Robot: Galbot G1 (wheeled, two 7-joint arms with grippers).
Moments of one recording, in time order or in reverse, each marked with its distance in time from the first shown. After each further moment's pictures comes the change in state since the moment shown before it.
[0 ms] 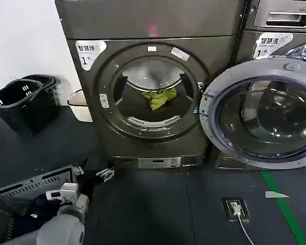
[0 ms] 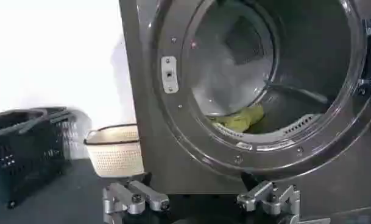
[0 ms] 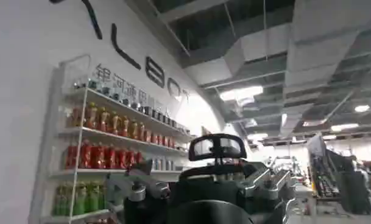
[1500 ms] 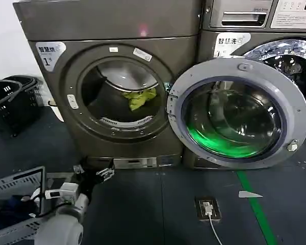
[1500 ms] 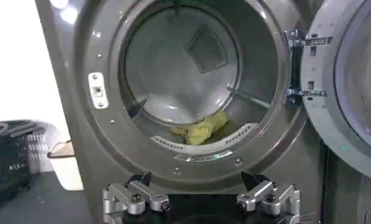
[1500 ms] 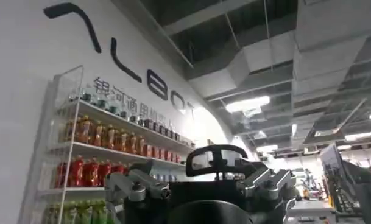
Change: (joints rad) left arm -0.010 0.013 -0.002 -0.017 0.014 0.003 0.035; right arm -0.019 0.023 0.026 0.011 0.049 0.093 -0.049
